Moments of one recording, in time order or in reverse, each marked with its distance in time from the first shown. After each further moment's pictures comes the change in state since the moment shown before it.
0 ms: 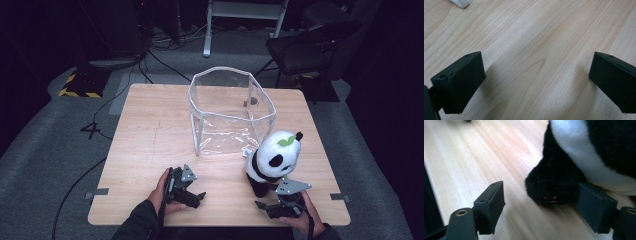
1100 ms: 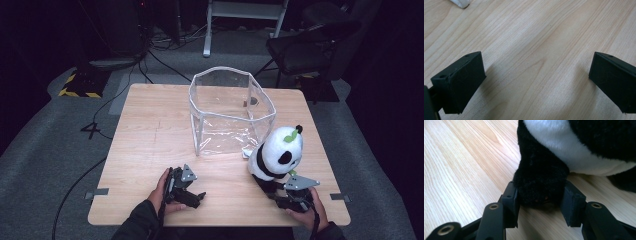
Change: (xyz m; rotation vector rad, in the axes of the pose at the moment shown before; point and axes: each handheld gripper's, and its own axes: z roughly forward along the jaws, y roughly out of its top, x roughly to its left) left arm 0.000 0.000 0.000 -0.001 0.000 0.001; right arm -0.026 -0.014 -0.012 0.025 -0.087 0.017
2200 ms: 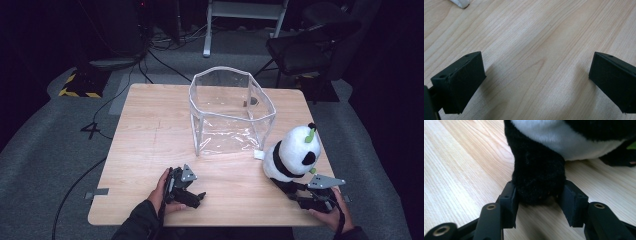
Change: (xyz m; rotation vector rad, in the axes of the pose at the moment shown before) left arm 0.000 0.000 0.000 0.001 0.001 -0.001; right arm -0.044 -0.033 -0.038 0.030 -0.001 0.060
